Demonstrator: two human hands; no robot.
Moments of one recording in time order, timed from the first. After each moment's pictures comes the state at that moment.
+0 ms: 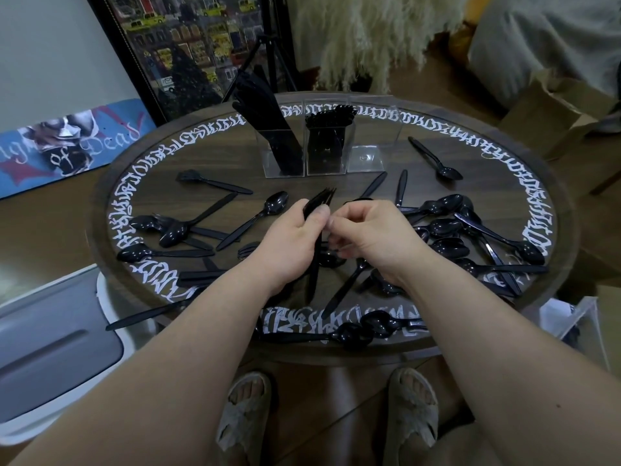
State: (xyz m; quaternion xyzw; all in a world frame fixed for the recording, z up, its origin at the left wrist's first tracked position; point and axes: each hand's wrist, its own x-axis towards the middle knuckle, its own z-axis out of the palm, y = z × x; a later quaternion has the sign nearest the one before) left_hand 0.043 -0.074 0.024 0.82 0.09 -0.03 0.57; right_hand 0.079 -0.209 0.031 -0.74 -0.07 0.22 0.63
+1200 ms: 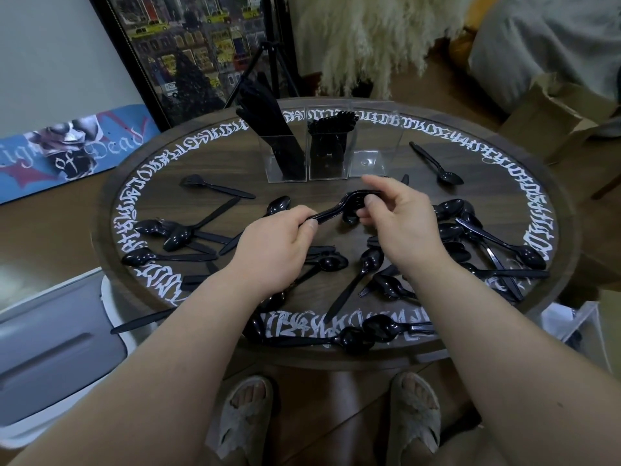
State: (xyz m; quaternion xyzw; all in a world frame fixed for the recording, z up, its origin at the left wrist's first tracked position) left_hand 0.033 -0.056 0.038 0.96 0.02 0.02 0.29; right_hand 0.090 -0.223 0.032 -0.81 -0.05 0.01 0.59
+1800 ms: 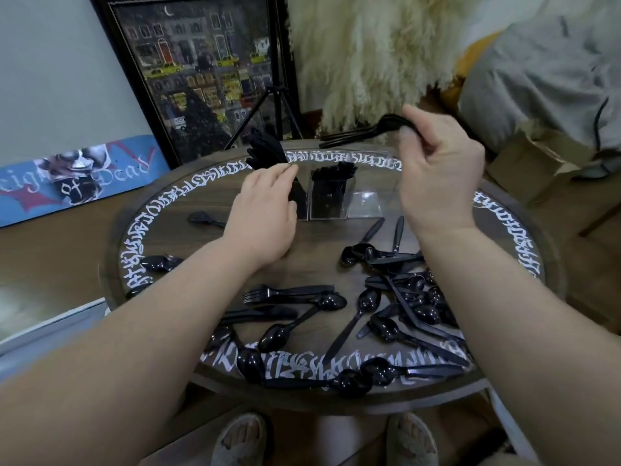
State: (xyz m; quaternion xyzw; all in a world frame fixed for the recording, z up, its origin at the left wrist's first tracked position) left_hand 0.101 -0.022 0.073 0.98 0.00 0.13 0.15; right_hand 0.147 -0.212 0.116 -0.78 -0.13 -0.35 0.50
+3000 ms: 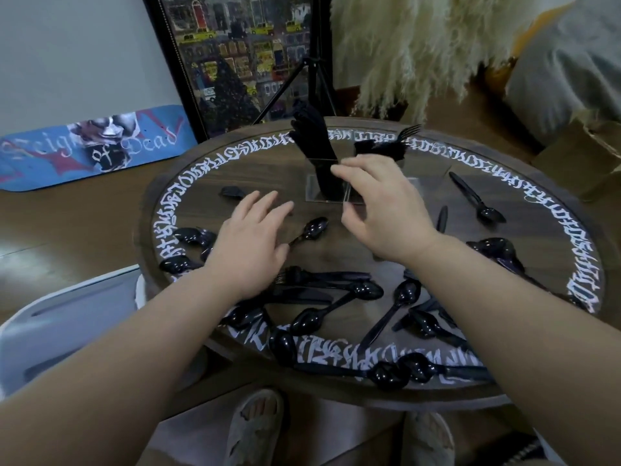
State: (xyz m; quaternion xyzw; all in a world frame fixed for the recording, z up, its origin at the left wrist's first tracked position) left_hand 0.044 0.037 0.020 0.99 0.04 0.04 0.10; right_hand 0.137 -0.159 0.052 -0.87 -0.40 -0.17 0.24
